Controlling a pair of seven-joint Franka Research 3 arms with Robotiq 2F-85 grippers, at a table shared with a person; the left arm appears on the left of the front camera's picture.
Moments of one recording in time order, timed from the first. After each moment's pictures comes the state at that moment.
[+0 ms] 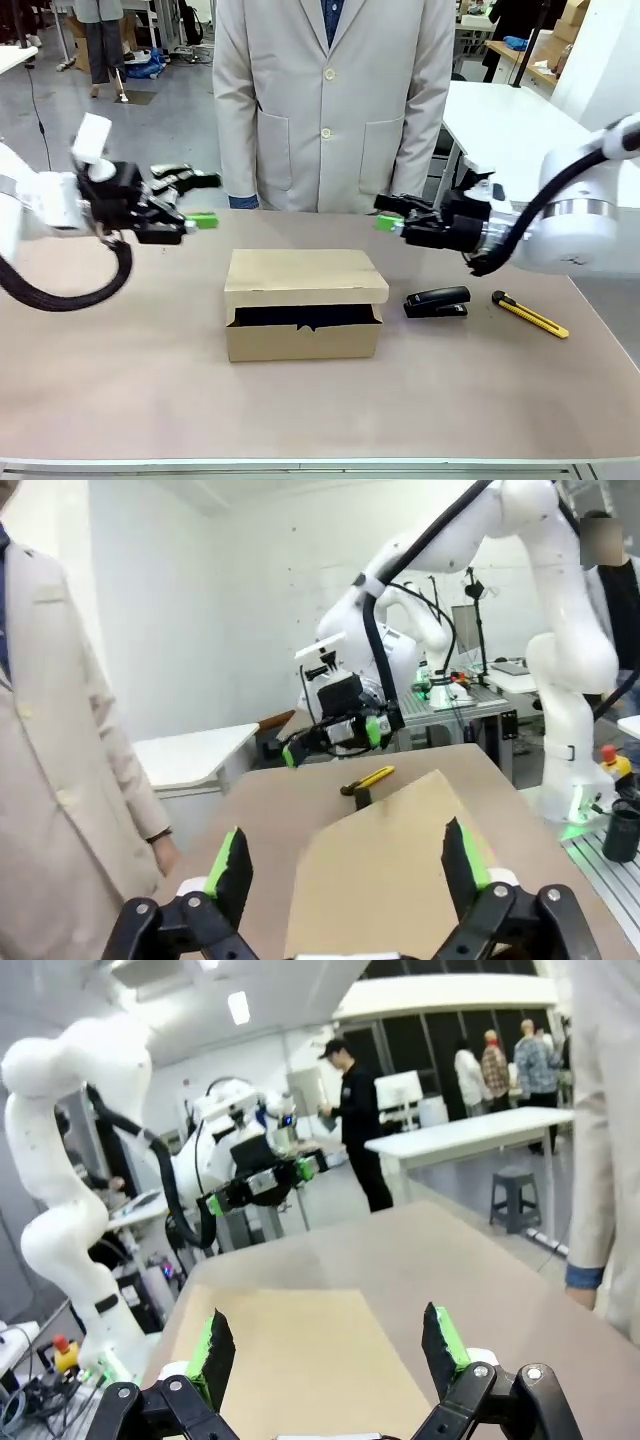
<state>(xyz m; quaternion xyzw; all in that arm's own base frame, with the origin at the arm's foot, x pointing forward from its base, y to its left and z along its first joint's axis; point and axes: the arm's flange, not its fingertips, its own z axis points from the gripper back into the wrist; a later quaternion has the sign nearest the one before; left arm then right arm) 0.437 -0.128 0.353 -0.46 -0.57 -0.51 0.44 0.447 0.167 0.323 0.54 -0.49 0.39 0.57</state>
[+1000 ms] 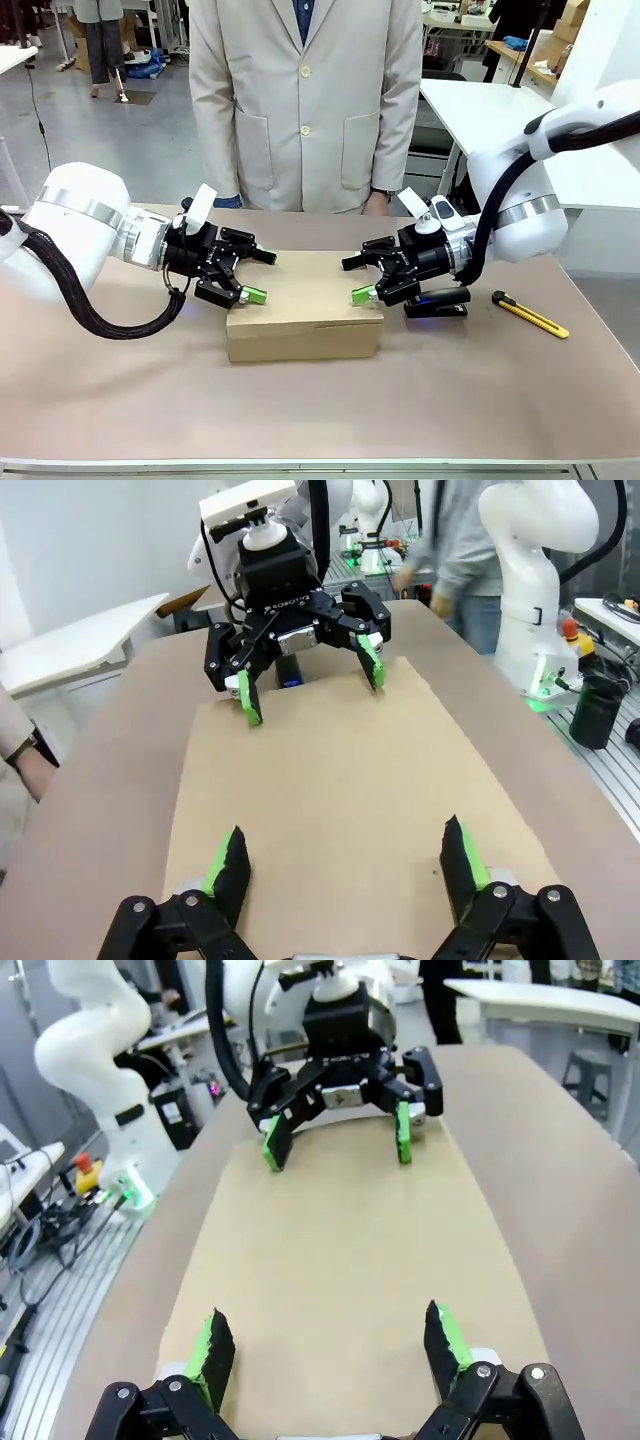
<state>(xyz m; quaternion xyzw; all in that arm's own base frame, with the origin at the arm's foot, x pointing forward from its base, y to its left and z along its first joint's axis) 0.441 -0.191 0.281 -0.42 -0.43 -0.62 0.49 0.441 0.192 0.282 0.46 -0.34 0.57 0.59</state>
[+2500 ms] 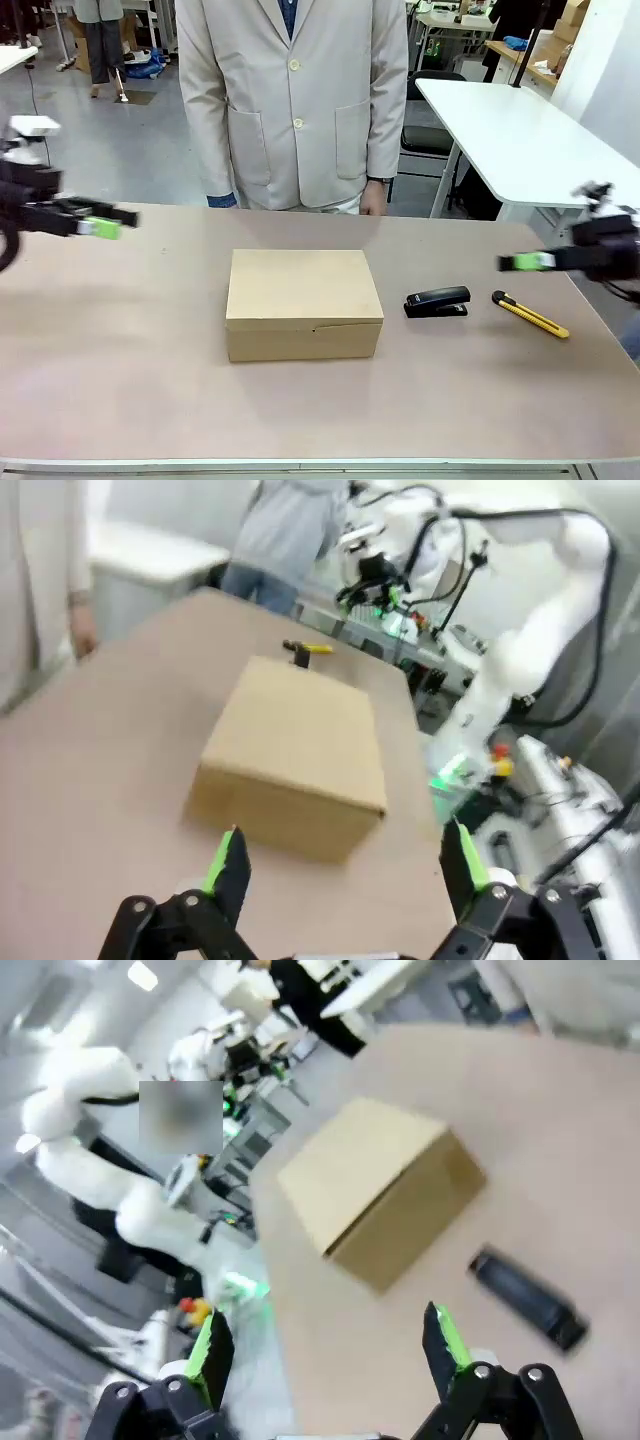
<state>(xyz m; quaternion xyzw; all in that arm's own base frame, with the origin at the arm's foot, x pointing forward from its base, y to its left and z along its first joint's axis) 0.419 0.032 0.363 -0.54 -0.32 -0.42 0.65 0.356 -0.058 0.353 0.57 -0.25 0.26 0.74</state>
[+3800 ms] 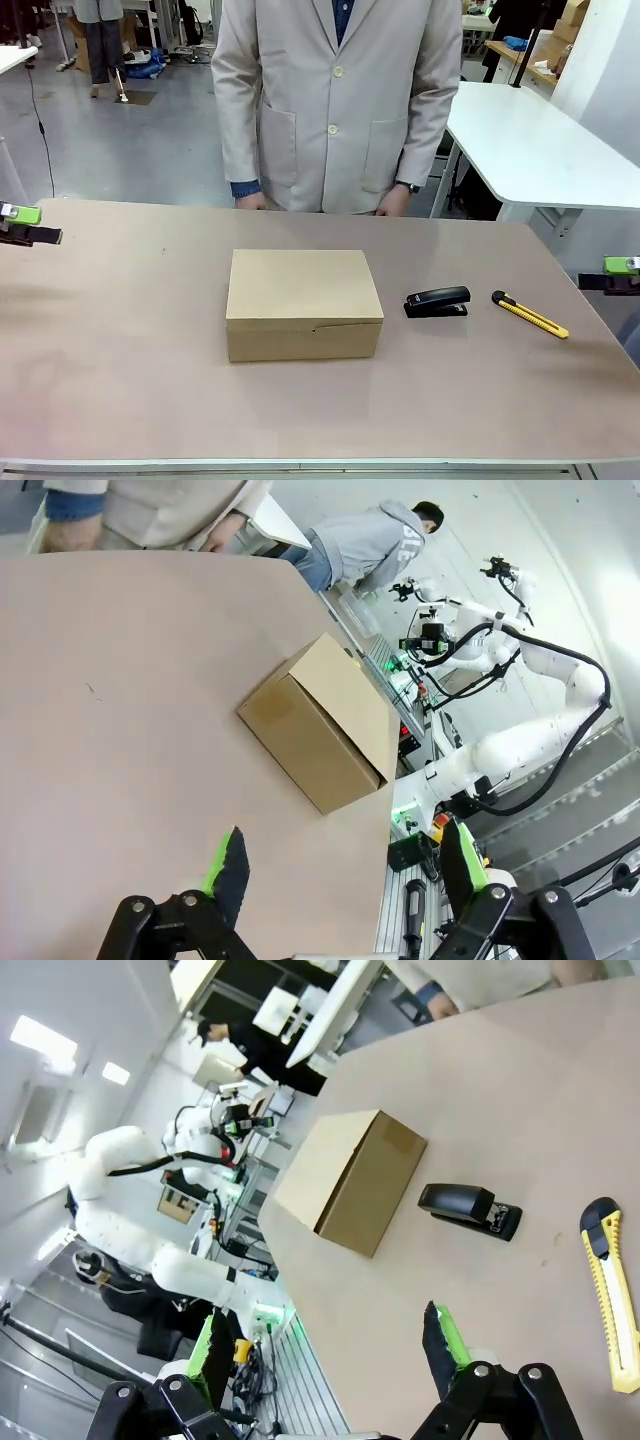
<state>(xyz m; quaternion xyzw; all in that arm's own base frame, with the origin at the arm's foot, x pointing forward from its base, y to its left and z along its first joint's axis) 0.426 0.139 0.333 -0.60 -0.23 -0.22 0.74 0.323 -0.157 0.349 0.59 -0.24 0.13 0.76</state>
